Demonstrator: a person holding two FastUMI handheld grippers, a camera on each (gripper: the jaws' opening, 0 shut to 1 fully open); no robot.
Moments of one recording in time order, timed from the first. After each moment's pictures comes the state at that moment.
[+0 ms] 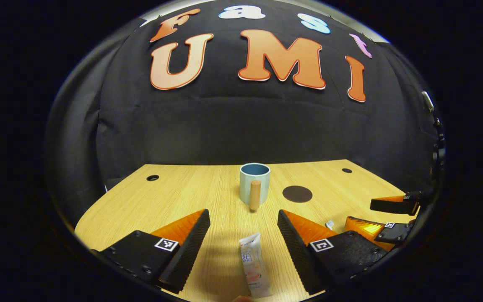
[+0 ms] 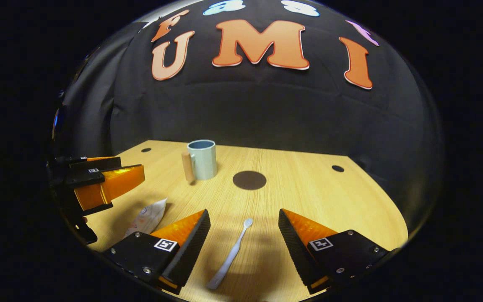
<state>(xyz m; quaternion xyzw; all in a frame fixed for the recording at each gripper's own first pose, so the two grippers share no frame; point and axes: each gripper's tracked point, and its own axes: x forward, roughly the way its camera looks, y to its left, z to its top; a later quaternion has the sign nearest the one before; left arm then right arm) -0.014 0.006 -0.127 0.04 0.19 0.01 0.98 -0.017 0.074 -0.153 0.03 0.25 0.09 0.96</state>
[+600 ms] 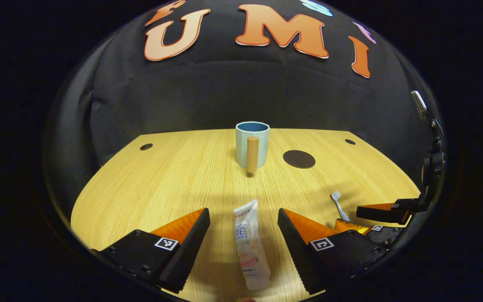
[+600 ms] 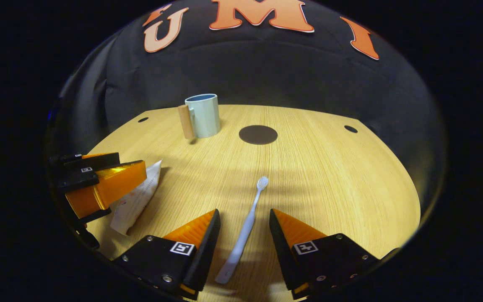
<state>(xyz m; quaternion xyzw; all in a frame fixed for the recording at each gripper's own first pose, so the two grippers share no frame) -0.026 -0.001 -0.195 0.04 0.30 0.02 0.95 -0.042 0.091 -0.223 0.04 0.37 0.09 0.92</state>
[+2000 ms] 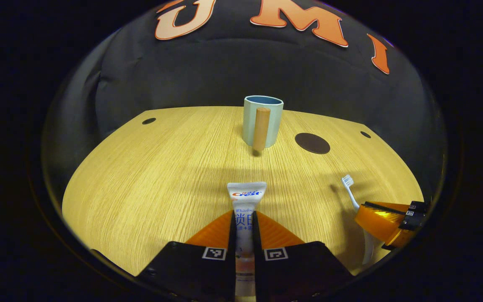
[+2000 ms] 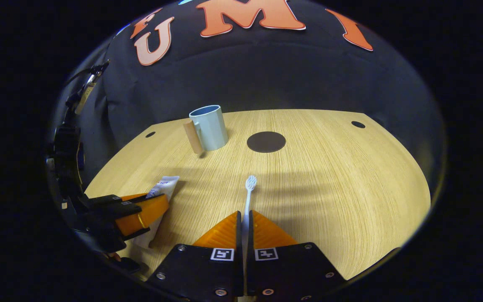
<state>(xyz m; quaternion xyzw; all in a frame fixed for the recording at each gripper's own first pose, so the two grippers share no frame) -0.016 -0.003 -0.232 0.00 0.34 0.06 0.94 -0.029 0.097 -0.191 0.10 0.34 0.11 0.93</state>
